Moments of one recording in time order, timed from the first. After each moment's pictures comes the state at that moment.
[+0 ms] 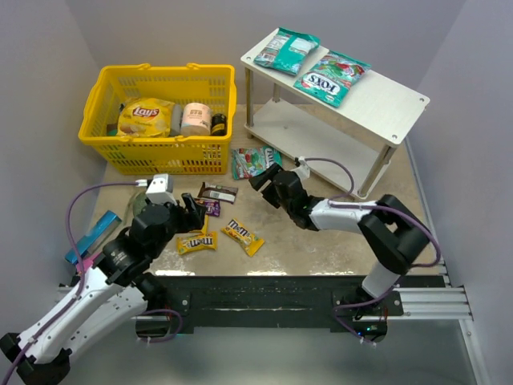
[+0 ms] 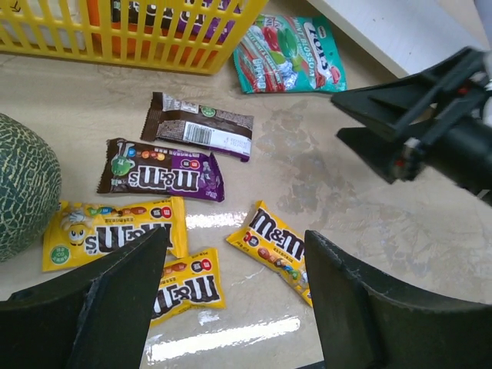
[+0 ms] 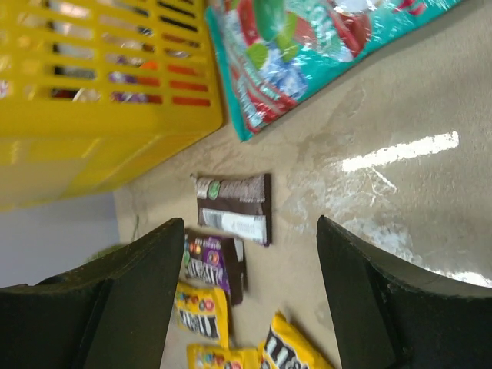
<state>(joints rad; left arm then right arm) -0.70 0.55 0.64 -0.52 -0.39 -0.56 0.77 1.64 0.81 0.36 0.31 1.20</state>
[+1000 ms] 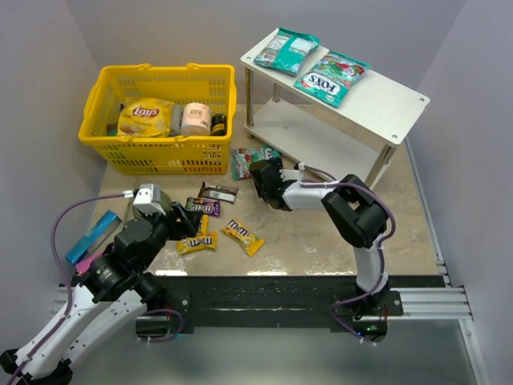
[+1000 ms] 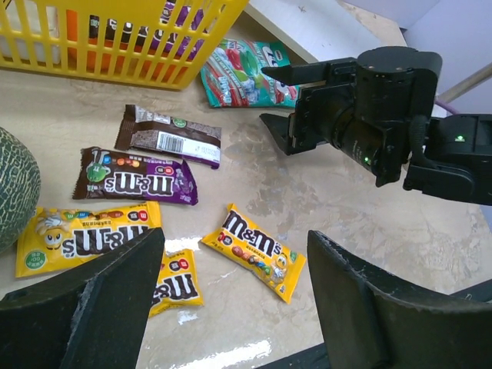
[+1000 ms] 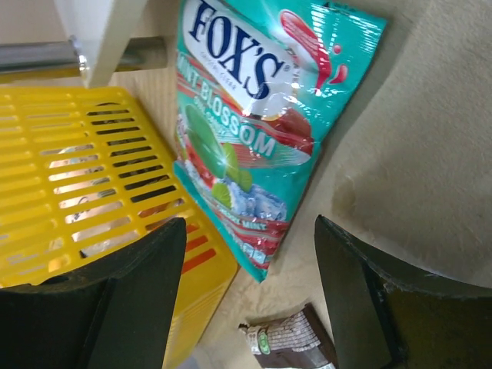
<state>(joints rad) -0.70 0.34 0.59 -0.54 -0.35 -0.58 0.77 2.01 1.18 0.12 0.61 1.80</state>
